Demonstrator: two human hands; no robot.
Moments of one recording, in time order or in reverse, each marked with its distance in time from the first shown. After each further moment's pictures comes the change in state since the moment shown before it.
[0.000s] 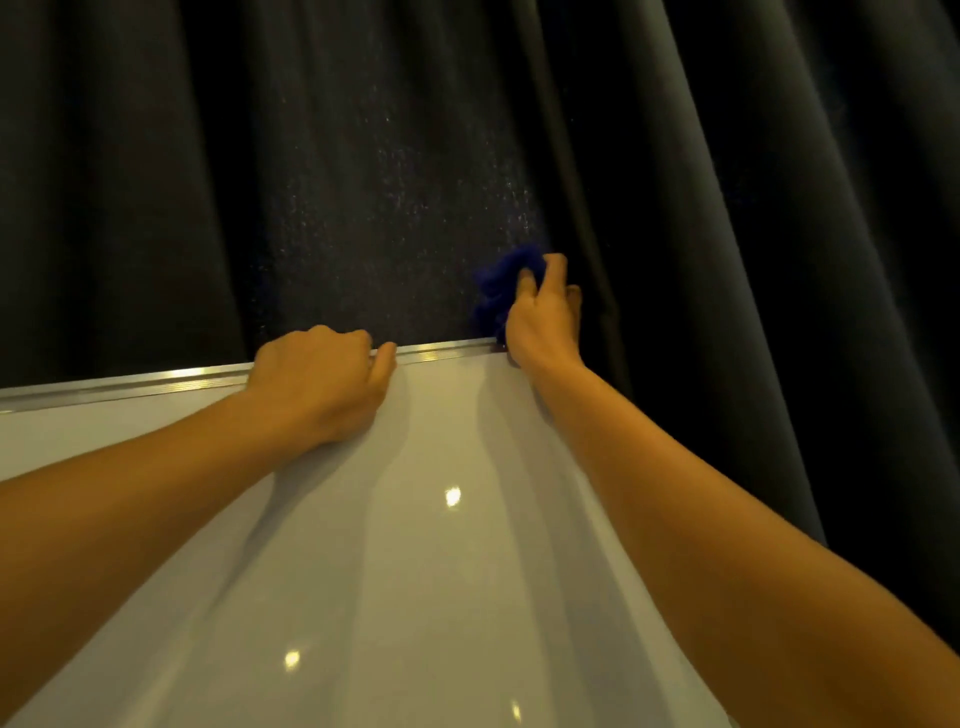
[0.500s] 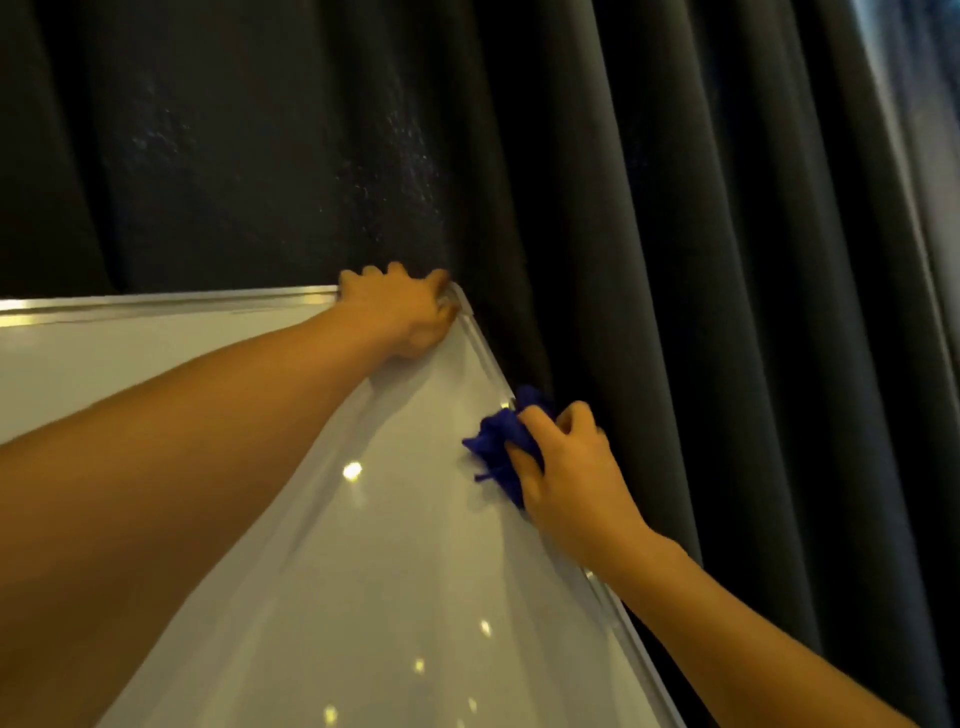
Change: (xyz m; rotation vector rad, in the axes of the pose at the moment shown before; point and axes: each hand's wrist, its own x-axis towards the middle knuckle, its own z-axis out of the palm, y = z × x) left_hand 0.043 0.111 0.033 -0.095 -0.299 0.231; right_hand -0.182 0.070 -0.142 -0.773 -0.250 -0.300
